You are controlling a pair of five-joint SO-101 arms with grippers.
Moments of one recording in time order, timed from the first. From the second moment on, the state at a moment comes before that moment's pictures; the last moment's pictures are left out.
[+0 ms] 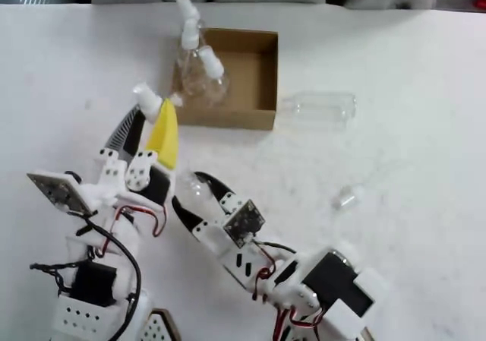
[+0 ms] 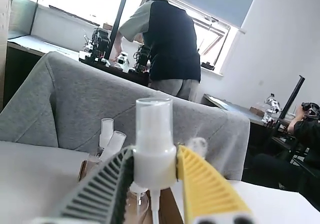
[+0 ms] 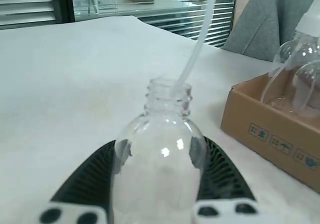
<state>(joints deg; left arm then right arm) 8.5 -90.2 80.0 13.8 22.2 -49.2 1.3 88.7 -74.2 4.4</state>
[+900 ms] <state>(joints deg) 17.4 -90.2 80.0 29.9 14.4 -49.0 1.3 89.7 -78.5 4.4</state>
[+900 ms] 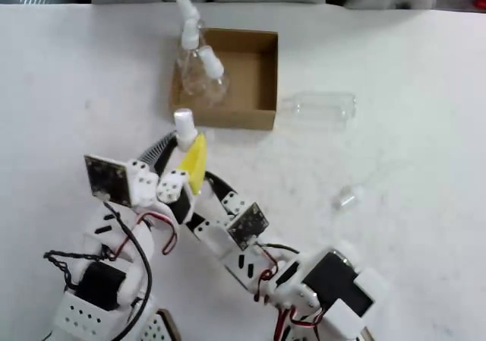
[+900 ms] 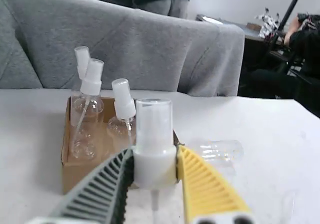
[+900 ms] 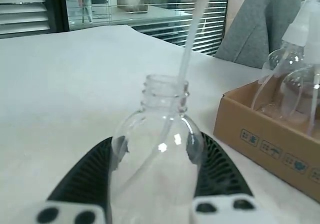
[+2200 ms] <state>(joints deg) 19.3 -90.6 85.7 35.5 6.6 -46.3 1.4 89.8 -78.4 4.4</state>
